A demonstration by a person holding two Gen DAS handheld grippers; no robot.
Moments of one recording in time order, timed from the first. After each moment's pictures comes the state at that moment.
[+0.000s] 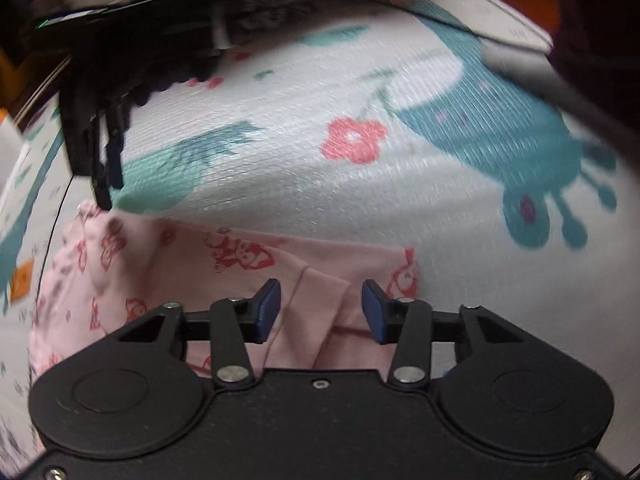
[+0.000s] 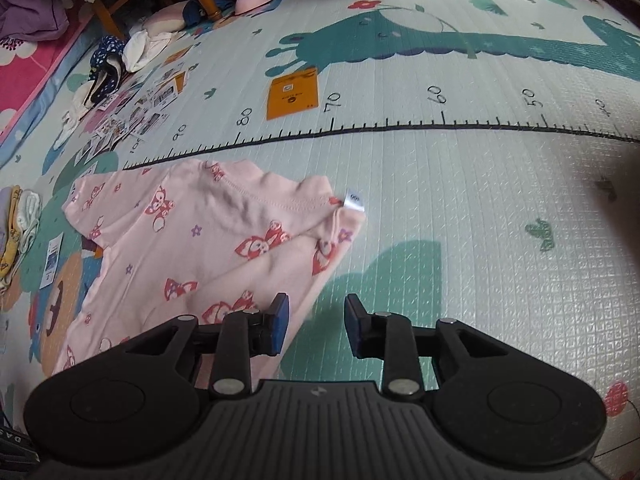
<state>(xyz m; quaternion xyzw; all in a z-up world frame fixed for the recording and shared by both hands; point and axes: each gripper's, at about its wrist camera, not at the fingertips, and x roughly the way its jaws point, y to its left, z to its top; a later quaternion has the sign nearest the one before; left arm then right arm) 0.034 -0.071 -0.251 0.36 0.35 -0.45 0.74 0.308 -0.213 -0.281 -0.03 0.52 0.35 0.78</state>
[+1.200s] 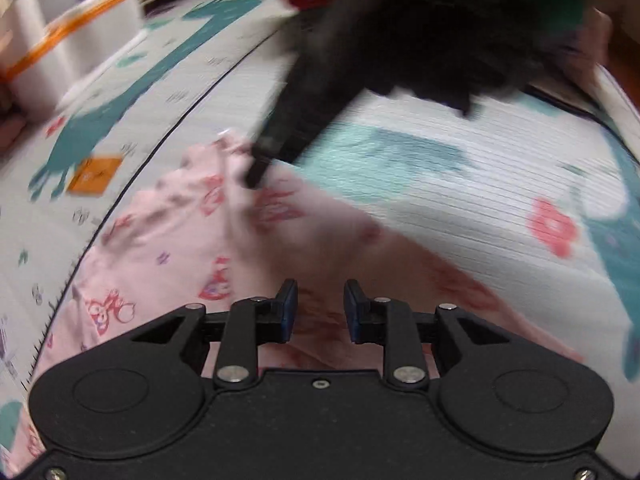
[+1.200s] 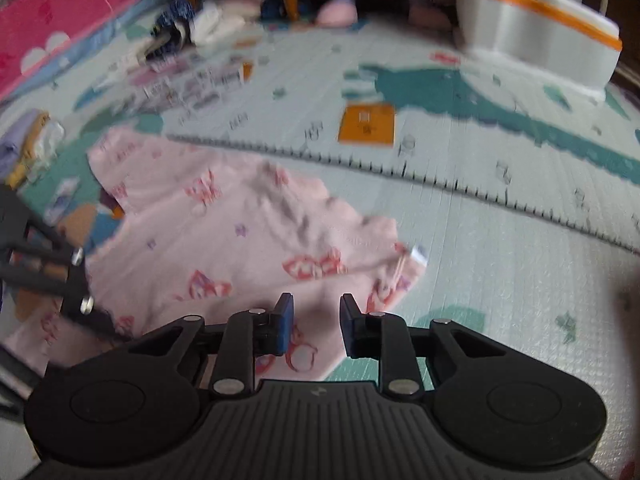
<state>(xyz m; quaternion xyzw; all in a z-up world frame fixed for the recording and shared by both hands) 0.168 -0.033 -0.251 0.19 0.45 -0.28 0.83 0.287 -0.170 -0.284 -0.15 0.45 0.40 0.79</state>
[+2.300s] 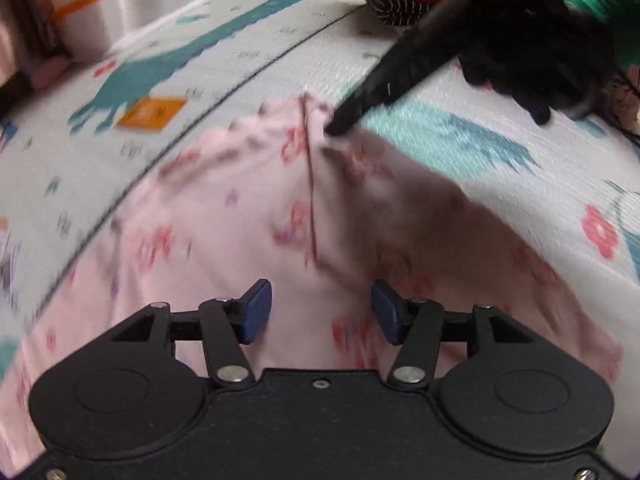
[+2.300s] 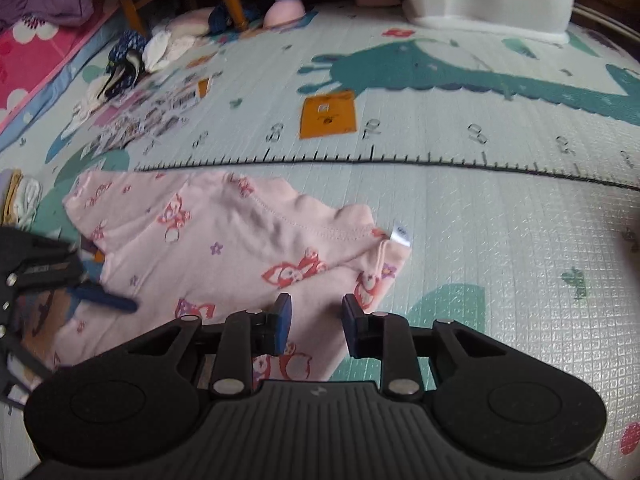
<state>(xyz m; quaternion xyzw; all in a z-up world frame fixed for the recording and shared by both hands) 0.158 0.033 -0.261 0.14 0.45 -0.23 0.85 0.296 -0.182 -0.280 -0.05 0.45 0.36 0.82</state>
